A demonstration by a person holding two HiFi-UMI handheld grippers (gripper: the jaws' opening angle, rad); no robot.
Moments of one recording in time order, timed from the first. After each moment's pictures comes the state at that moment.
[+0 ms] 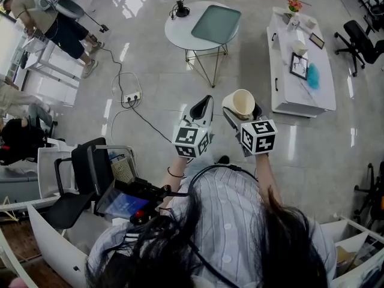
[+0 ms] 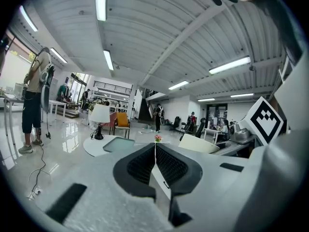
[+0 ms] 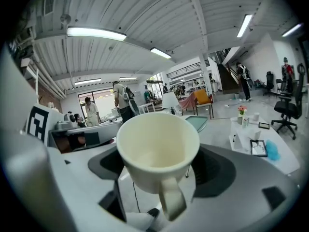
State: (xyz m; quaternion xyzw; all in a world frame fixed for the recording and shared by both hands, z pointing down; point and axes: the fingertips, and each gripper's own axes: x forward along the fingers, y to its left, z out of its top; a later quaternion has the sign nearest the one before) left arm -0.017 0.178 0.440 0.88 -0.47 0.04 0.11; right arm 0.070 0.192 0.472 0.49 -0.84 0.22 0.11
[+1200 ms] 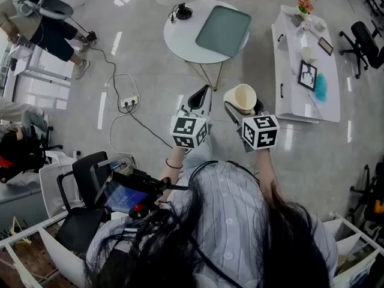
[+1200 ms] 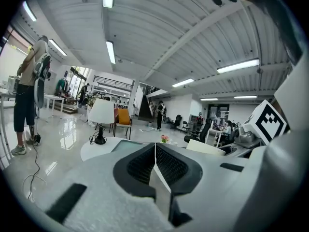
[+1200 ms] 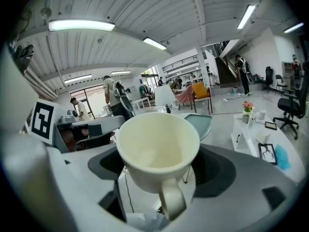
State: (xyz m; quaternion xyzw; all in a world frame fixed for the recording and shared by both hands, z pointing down) left arm -0.060 -0.014 0.453 0.88 -0.46 0.05 0.13; right arm 0.036 0.019 0.494 0.50 -0.82 0.25 0.14
